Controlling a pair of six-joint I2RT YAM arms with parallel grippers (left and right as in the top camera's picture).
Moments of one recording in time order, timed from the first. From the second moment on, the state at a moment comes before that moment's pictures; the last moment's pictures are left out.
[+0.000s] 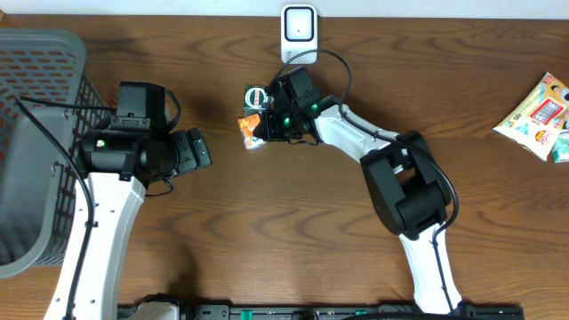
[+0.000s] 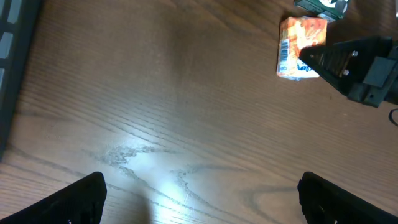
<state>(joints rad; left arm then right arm) -0.07 1.32 1.26 -1.16 0.02 -0.40 0.54 2.31 1.62 -0.32 -0.54 0.50</state>
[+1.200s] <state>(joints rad) -0.07 1.32 1.26 -1.16 0.02 -0.40 -0.02 2.31 1.62 -0.33 -1.50 0.30</state>
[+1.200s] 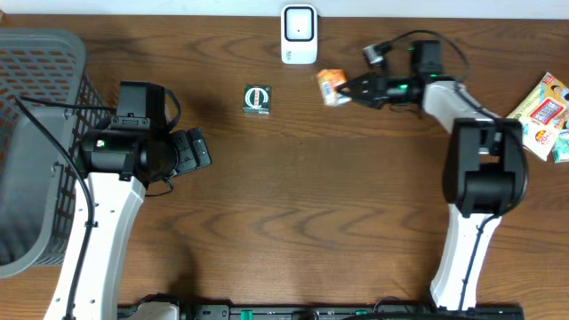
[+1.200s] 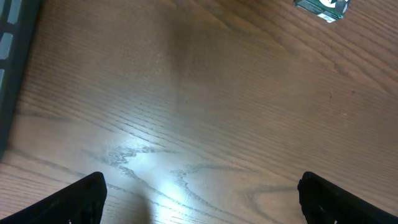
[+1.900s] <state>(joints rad) -0.07 1.32 1.26 -1.16 0.02 -0.40 0.05 2.31 1.62 -0.33 -1.53 0.27</state>
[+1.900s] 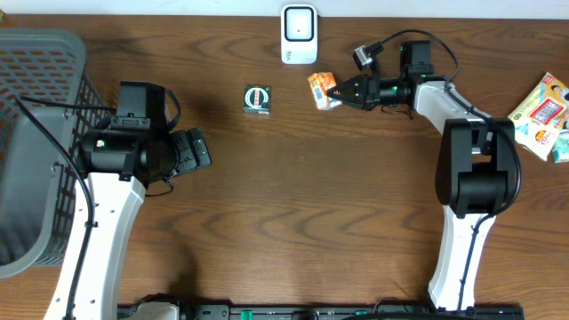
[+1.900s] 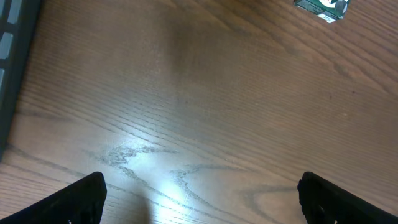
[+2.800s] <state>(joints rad) -0.07 1.32 1.26 -1.16 0.02 -0.40 0.06 2.31 1.62 -0.33 -1.53 0.25</state>
